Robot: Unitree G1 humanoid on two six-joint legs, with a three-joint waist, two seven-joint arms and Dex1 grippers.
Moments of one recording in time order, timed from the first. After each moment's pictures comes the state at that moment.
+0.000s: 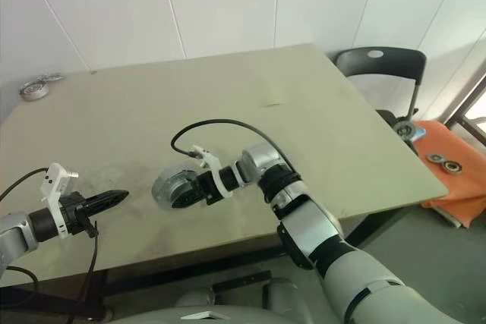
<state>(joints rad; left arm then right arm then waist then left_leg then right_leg) 0.24 0.78 0.42 -0.25 -0.68 0.69 -0.87 -0.96 0.04 0.34 0.88 0.39 1.06 1.10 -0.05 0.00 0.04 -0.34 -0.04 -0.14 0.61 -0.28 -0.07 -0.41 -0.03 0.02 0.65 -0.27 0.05</state>
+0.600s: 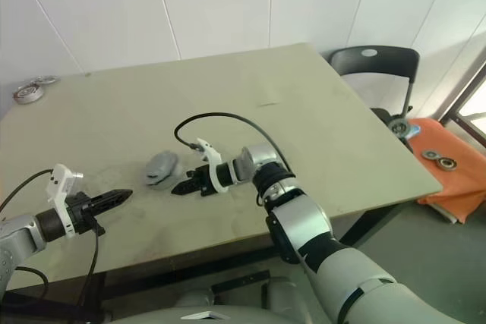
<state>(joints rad) 0.23 0.73 0.40 -0.25 -0.66 0.68 -0.84 -1.01 0.12 0.14 1.05 0.33 0.97 0.98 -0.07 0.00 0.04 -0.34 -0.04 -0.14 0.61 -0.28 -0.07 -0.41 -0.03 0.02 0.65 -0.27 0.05</state>
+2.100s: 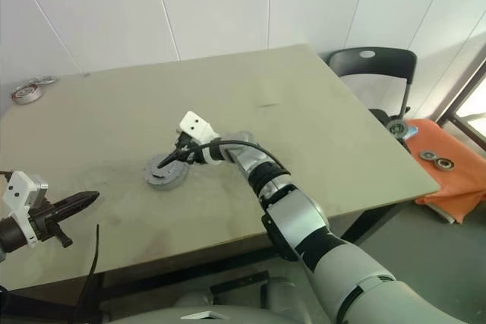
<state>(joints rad) 0.37 0.77 0.54 -0.22 -0.53 0.40 -0.94 -1.06 0.14 0.25 1.18 0.02 -0.02 0.85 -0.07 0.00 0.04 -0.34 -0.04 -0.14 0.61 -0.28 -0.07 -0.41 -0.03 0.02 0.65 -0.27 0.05</state>
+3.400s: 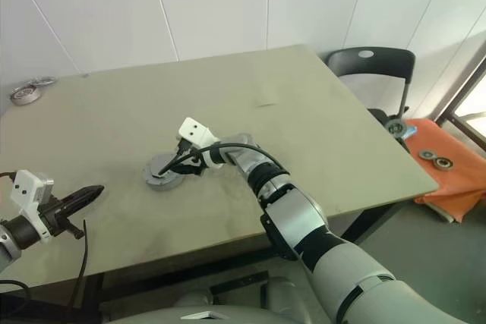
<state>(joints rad) 0.25 0.69 0.52 -0.15 -0.48 0.39 -0.81 -1.07 0.14 0.27 1.22 -0.02 -0.02 0.83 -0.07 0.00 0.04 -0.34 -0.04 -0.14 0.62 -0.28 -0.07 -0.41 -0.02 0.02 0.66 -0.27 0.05</state>
